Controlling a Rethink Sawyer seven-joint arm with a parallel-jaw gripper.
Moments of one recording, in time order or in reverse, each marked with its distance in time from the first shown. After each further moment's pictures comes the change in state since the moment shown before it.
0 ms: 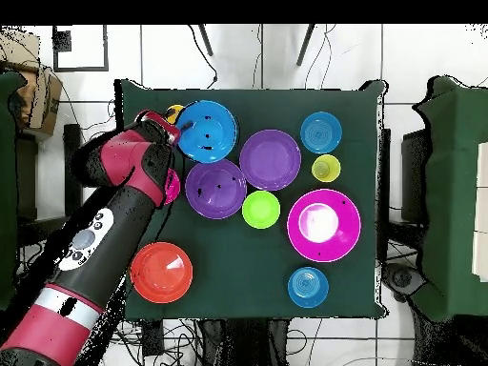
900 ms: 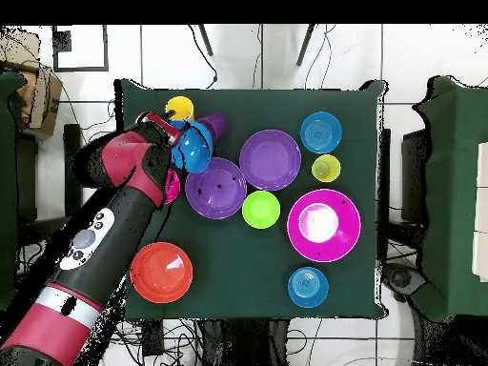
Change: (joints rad) arm 0.001 0.008 0.000 0.000 0.004 0.000 0.000
